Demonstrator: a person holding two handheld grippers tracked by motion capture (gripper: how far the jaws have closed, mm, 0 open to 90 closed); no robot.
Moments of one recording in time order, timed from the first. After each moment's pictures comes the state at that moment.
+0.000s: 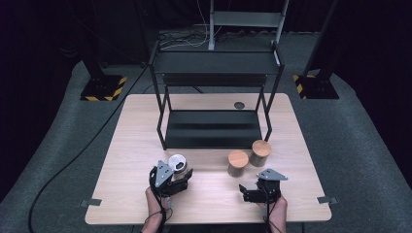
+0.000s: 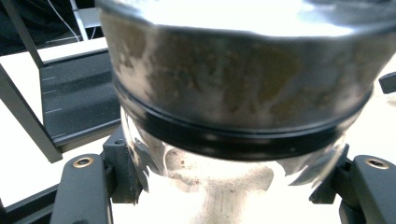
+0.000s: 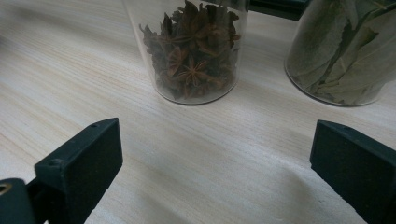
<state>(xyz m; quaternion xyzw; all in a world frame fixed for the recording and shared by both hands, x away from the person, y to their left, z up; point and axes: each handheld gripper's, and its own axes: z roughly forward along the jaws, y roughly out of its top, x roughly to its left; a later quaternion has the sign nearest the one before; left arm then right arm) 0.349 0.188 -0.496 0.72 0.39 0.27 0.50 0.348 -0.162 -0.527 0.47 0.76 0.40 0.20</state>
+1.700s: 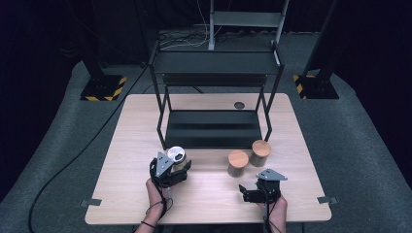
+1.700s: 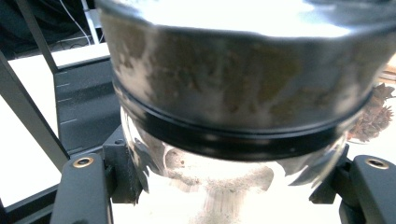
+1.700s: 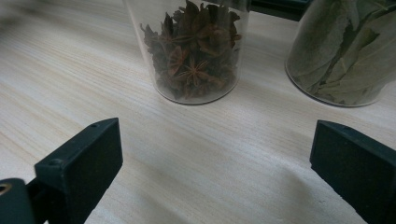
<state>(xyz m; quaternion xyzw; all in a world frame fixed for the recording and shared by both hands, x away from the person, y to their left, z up) 0.376 0.189 -0.493 0.72 0.40 0.28 0.50 0.348 -0.162 -0.526 0.47 0.76 0.40 0.20</state>
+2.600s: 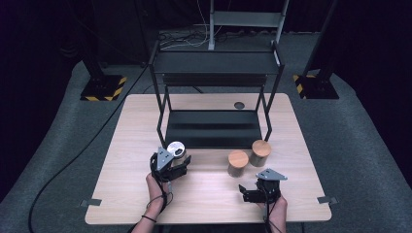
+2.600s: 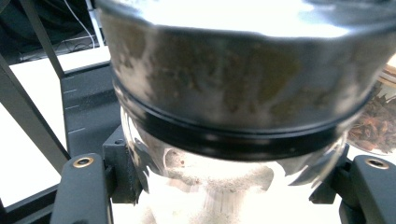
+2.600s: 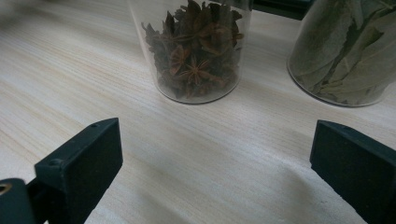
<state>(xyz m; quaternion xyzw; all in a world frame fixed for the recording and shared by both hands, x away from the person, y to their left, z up) 0.392 0.190 -0.490 0.72 0.40 0.28 0.49 0.349 -0.162 -0.527 0.47 0.77 0.39 0.20</state>
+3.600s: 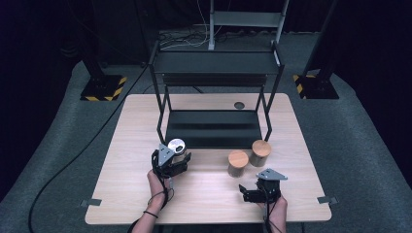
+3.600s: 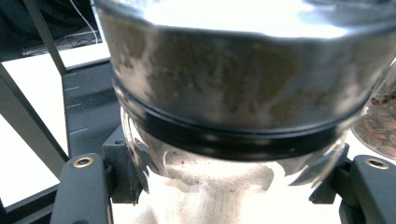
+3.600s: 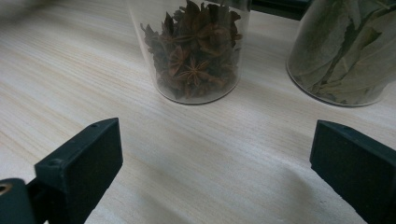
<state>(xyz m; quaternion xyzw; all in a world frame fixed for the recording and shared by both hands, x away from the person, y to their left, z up) 0.406 0.190 -0.495 0.72 0.41 0.28 0.49 0.349 -0.162 -0.527 0.47 0.76 0.40 0.20</state>
